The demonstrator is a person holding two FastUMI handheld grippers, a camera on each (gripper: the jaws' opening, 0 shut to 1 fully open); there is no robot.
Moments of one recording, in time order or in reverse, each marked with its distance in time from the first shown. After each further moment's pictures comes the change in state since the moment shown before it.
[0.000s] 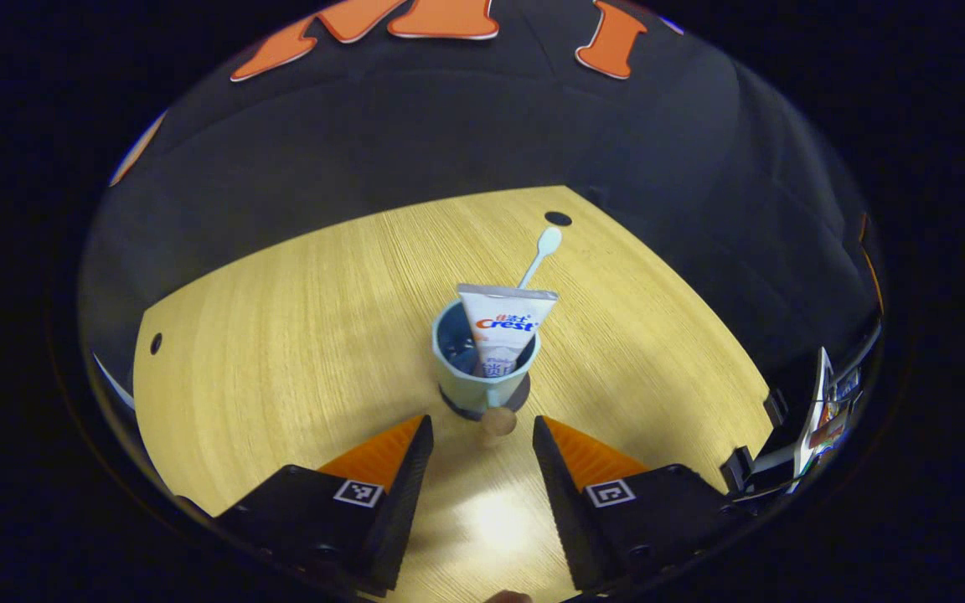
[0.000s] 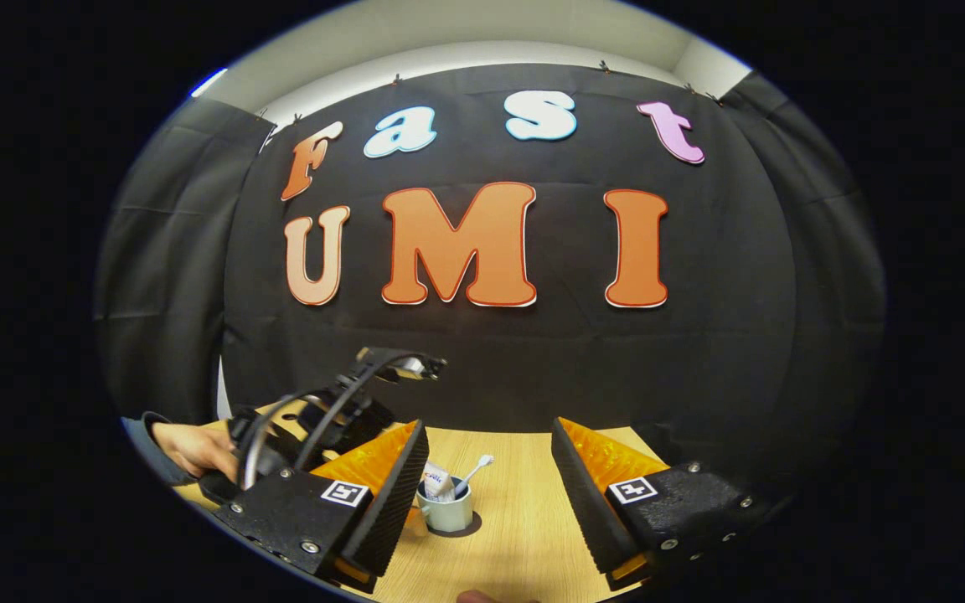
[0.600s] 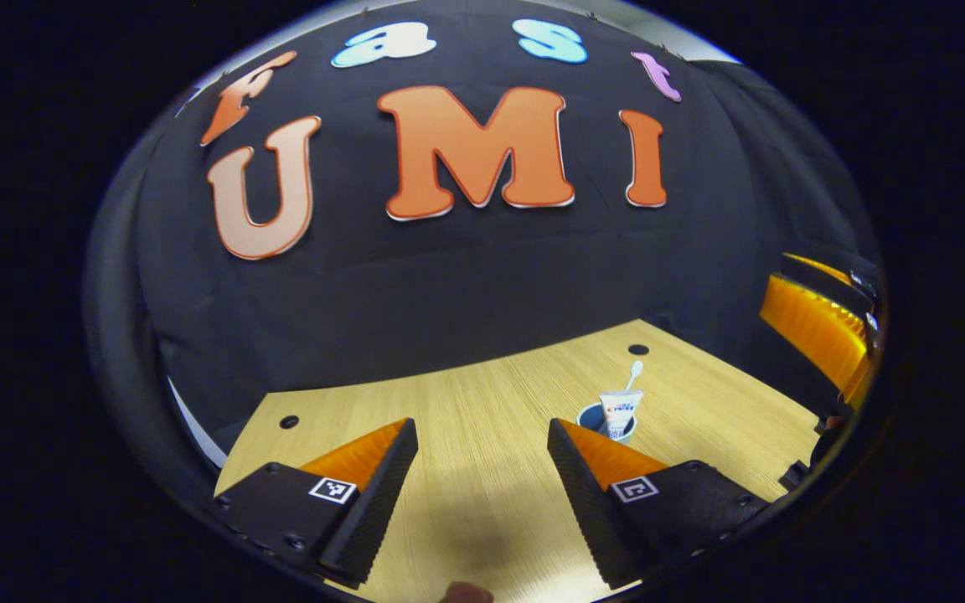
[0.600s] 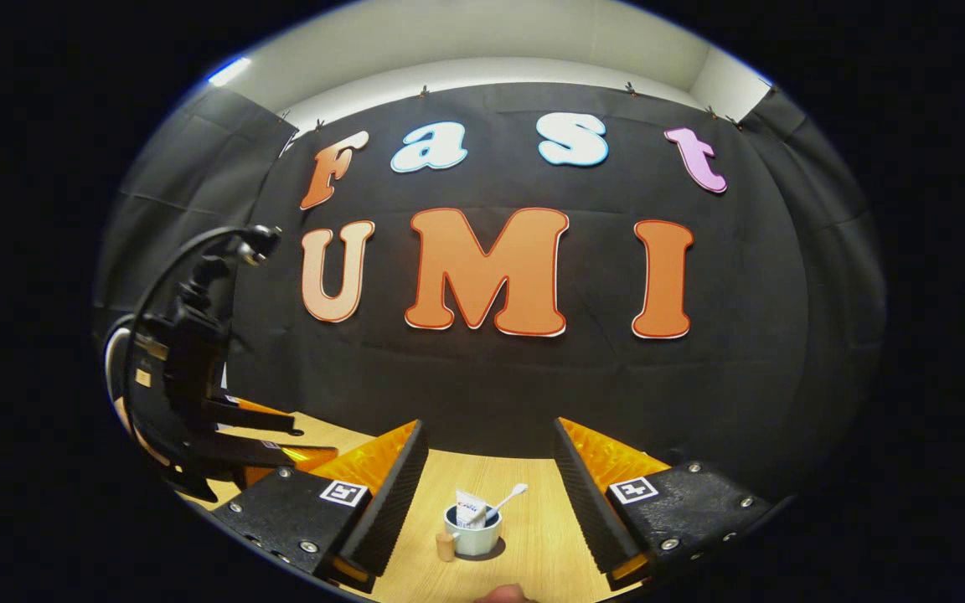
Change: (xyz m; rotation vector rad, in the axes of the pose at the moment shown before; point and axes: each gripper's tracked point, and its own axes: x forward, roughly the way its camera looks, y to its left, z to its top) left arm -0.127 0.099 0.037 0.026 -0.539 0.312; right arm 0.010 0.068 -0.001 -0.023 -0.086 0.021
